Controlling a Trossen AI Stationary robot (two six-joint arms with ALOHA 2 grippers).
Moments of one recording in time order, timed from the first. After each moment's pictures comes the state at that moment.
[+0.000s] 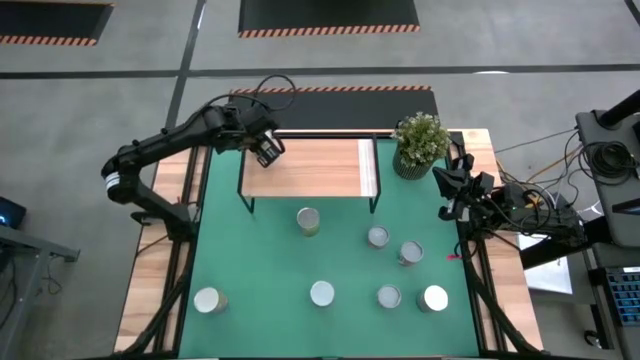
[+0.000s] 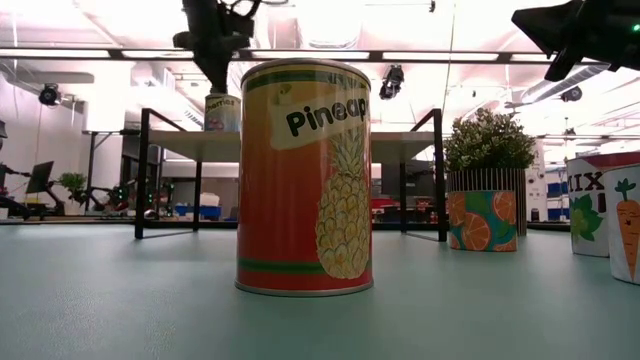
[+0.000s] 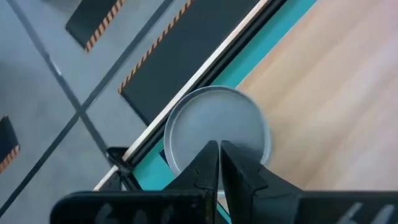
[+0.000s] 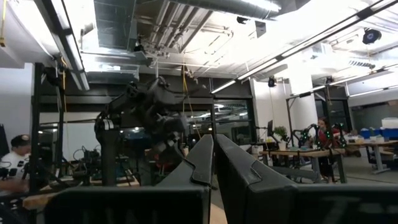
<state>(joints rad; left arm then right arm) 0.40 1.48 1.60 -1.25 -0.51 -0.20 -0.12 0.04 0.06 0.50 0.23 -0.08</state>
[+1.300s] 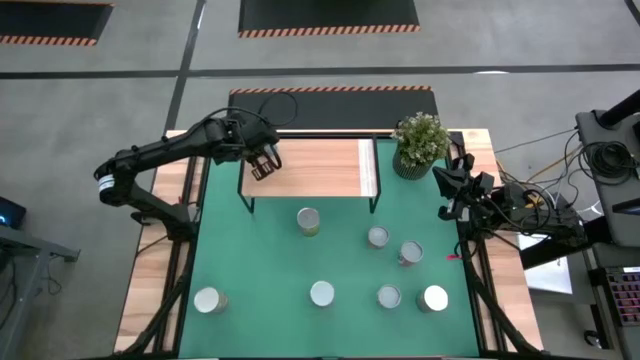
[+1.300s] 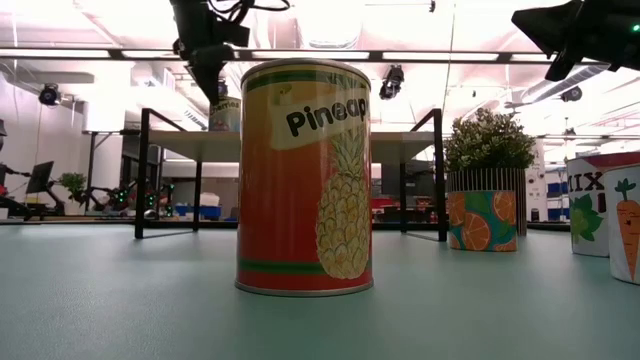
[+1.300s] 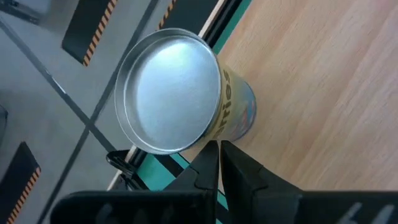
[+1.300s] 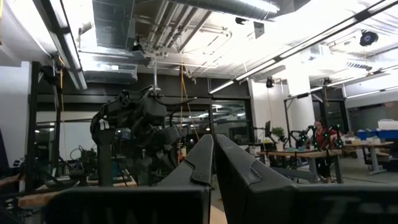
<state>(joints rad) 0.36 1.42 1.44 -1.19 -0.51 -0.09 -0.12 0.04 0.06 0.50 0.24 -0.09</state>
